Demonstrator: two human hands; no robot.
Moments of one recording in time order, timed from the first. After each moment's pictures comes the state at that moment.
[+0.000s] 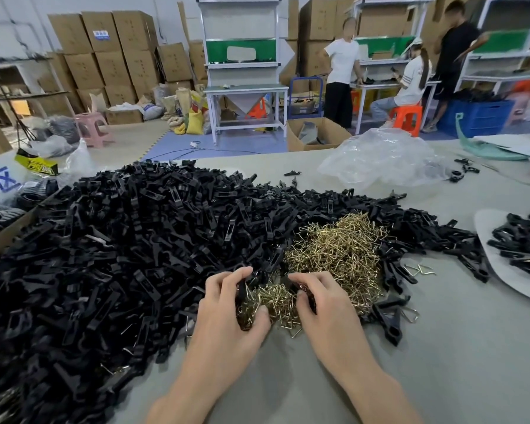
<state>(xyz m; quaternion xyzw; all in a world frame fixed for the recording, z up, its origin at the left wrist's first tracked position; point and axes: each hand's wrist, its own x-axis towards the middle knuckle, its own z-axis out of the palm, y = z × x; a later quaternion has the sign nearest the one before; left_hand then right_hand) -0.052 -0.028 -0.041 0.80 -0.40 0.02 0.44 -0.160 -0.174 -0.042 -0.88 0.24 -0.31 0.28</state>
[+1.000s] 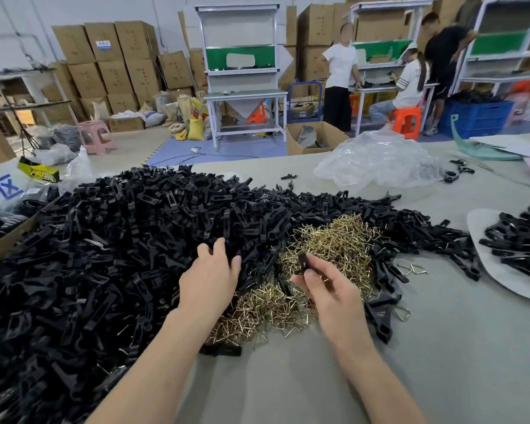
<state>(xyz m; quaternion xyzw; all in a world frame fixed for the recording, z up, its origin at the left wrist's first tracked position) 0.006 -0.079 -0.014 0.94 -0.30 0.09 0.14 -0.164 -0.179 -0.027 -0.62 0.26 -0.37 0.65</state>
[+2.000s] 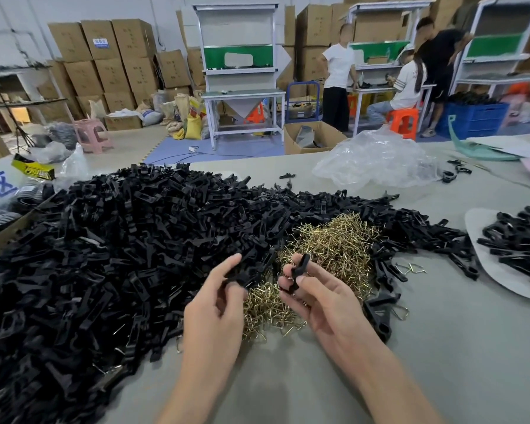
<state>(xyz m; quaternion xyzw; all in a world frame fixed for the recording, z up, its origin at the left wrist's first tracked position) -0.071 -0.042 -0.016 0.73 -0.28 -0.02 0.62 -0.164 -0.183 -0.017 -0.36 0.19 -0.25 0.88</state>
